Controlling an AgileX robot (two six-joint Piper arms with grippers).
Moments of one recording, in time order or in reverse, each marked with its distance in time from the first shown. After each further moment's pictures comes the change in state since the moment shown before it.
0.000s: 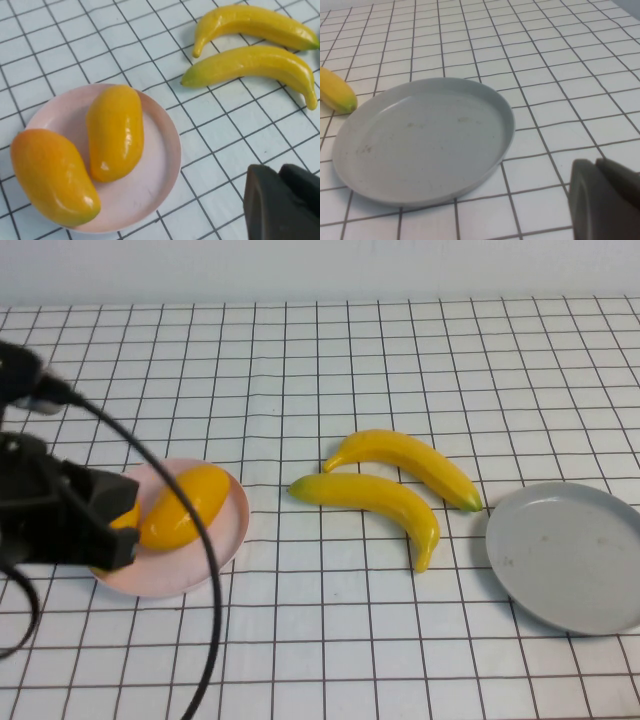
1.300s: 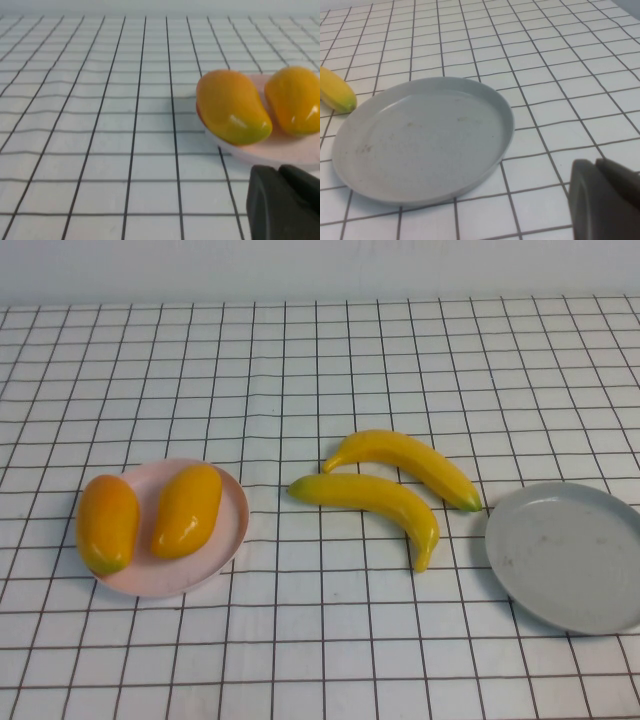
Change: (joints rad) right arm 0.000 0.000 0.002 0.000 0.000 0.000; left arm 0.308 -1.001 0.933 0.289 -0.439 -0.333
